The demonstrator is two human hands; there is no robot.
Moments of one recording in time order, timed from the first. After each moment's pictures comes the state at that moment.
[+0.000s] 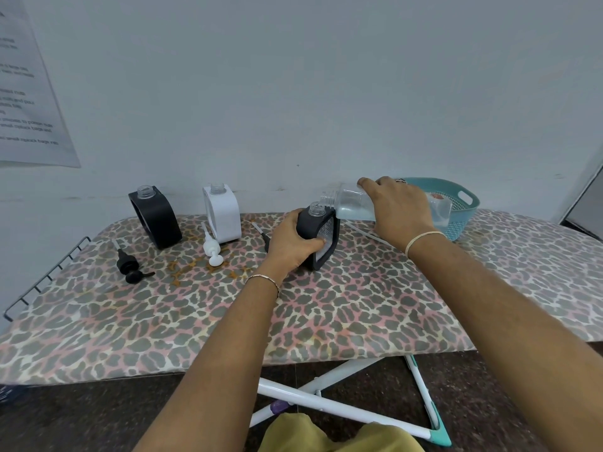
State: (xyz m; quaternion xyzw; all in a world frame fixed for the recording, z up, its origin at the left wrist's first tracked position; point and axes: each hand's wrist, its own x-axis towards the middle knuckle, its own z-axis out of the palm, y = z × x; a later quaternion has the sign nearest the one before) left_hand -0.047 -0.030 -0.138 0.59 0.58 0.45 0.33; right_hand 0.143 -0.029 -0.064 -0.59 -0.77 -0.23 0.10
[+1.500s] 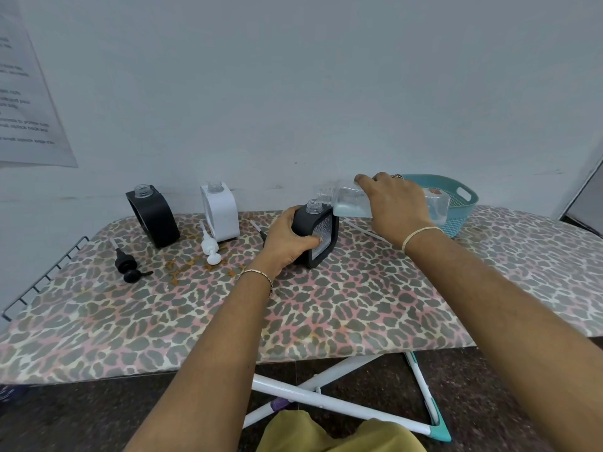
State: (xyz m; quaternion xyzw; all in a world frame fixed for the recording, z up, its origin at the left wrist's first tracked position) left_hand -0.054 -0.027 -0.137 0.59 0.56 0.45 0.37; right_hand 0.141 -0.028 -0.062 -0.59 -0.77 -0.24 0.10
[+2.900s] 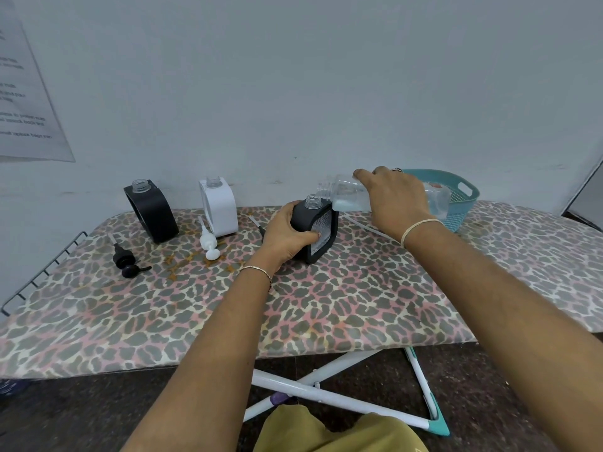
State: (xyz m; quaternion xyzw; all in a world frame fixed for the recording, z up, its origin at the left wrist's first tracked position) left_hand -0.055 -0.022 -0.142 0.59 0.56 0.45 0.37; right_hand 0.141 -0.028 -0.060 -0.58 -0.77 -0.24 0.11
